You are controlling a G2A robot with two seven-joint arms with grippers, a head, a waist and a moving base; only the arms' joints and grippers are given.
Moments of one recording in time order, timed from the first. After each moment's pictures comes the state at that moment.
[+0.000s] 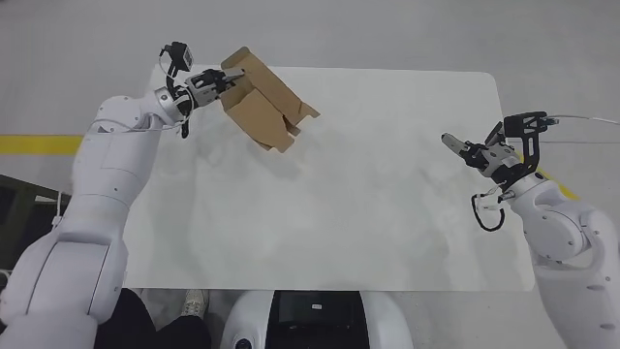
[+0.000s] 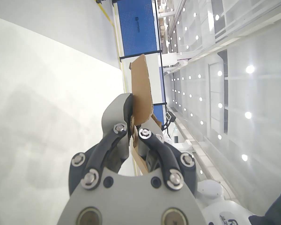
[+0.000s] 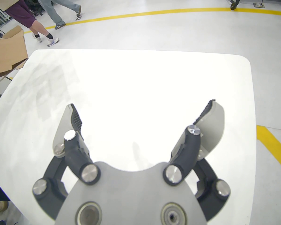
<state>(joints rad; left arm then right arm) 0.42 -1.20 -1.13 -0.54 -0.46 -0.44 -1.09 -1.36 -1.00 1.63 -1.78 -0.72 -0.25 0.44</state>
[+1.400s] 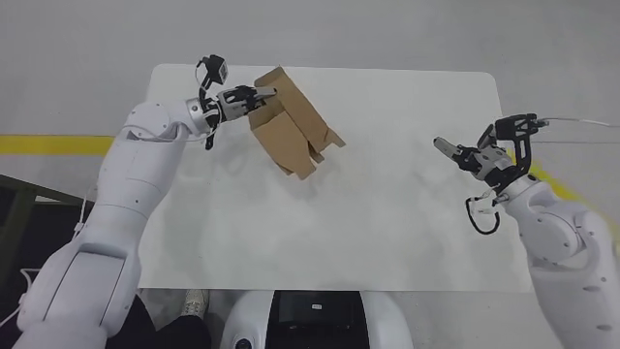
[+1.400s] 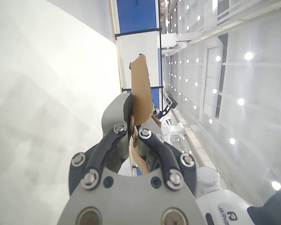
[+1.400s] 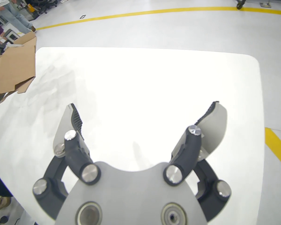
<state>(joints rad) 0.50 -1.22 -1.08 -0.70 -0.45 -0.38 -1.11 -1.36 -1.01 1.59 -1.80 -0.69 -0.28 0.46</state>
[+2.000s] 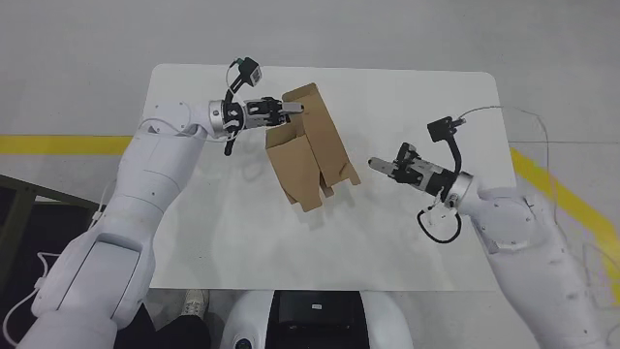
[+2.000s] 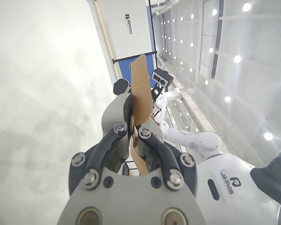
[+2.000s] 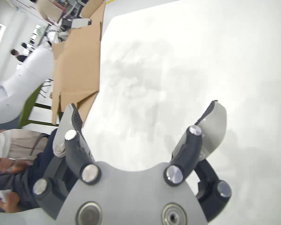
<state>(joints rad) 0.44 -1.29 -0.99 -0.64 -0.55 -0.50 -1.31 -1.19 -1.04 1.32 -1.70 -0.19 -0.30 0.70</state>
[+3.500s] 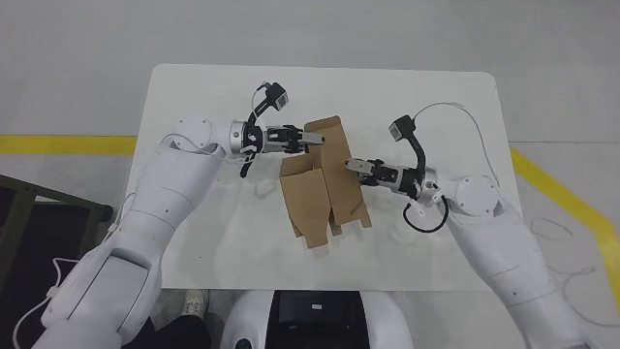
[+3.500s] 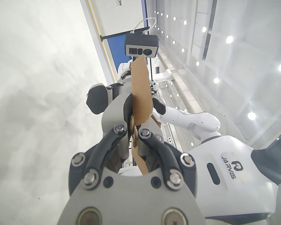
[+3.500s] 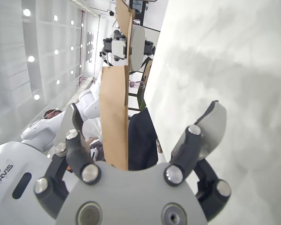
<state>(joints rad) 0.54 -1.29 -0.92 -0.79 -0.61 -0.47 -1.35 -0.97 -1.11 1.09 -1.37 0.37 -0.38 0.97</state>
